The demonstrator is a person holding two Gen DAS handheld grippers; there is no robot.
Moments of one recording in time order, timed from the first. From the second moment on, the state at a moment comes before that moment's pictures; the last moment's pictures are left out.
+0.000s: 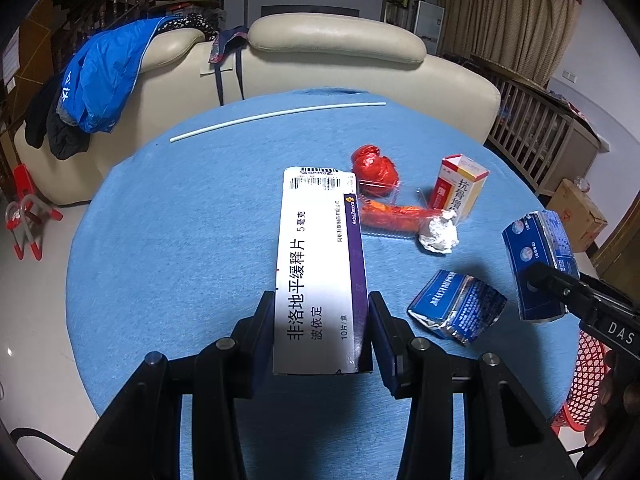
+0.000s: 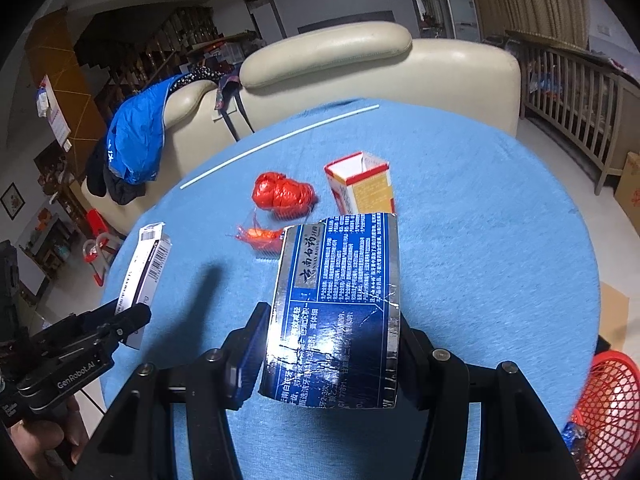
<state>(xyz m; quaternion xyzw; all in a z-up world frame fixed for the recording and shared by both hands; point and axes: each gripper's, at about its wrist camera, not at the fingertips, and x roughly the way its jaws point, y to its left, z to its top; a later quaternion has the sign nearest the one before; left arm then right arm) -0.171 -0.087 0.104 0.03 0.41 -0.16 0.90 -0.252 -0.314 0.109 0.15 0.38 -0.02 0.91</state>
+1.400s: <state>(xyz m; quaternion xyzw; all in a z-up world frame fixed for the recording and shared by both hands) -0.251 -0.261 0.131 0.15 0.36 -0.34 0.86 -0.438 -0.486 0.097 0.23 0.36 -0.25 0.87</state>
